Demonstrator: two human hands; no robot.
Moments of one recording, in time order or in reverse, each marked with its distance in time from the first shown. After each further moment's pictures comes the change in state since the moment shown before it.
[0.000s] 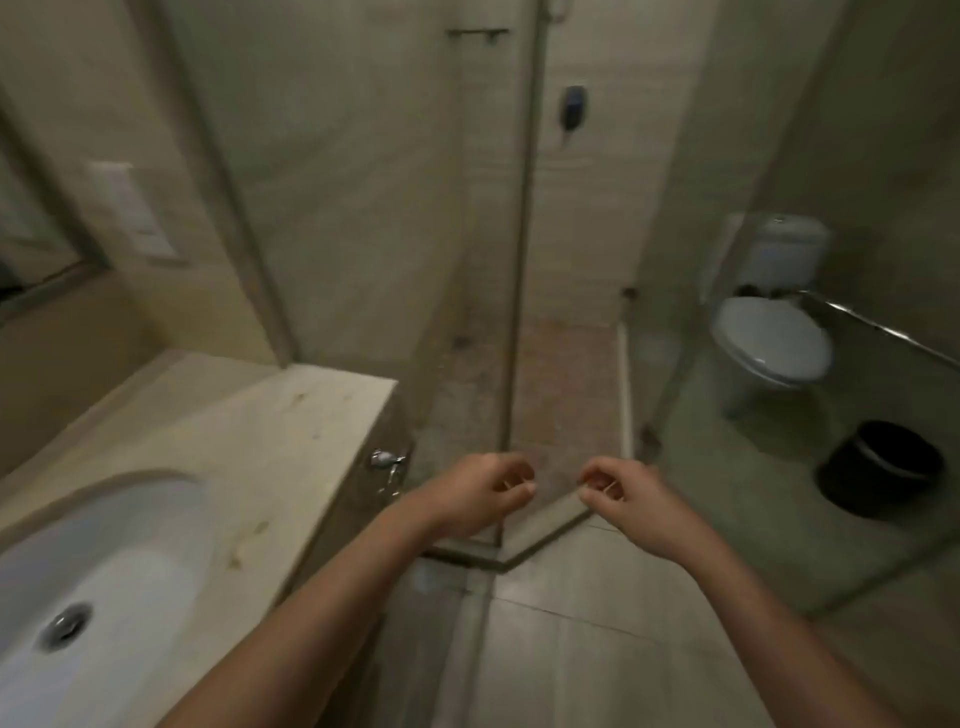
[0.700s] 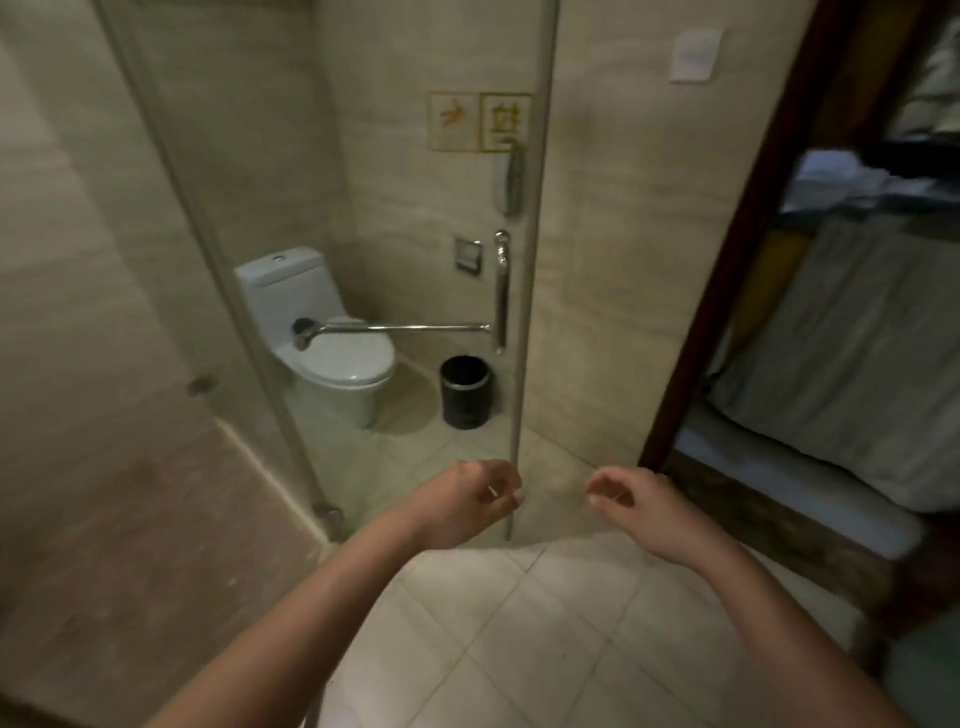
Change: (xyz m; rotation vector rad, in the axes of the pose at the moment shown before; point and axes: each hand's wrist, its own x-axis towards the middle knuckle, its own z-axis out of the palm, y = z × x) left_hand 0.212 0.268 0.120 0.175 -0.571 0.905; right_hand -0.200 0.148 -0.157 0.121 0.712 0.824
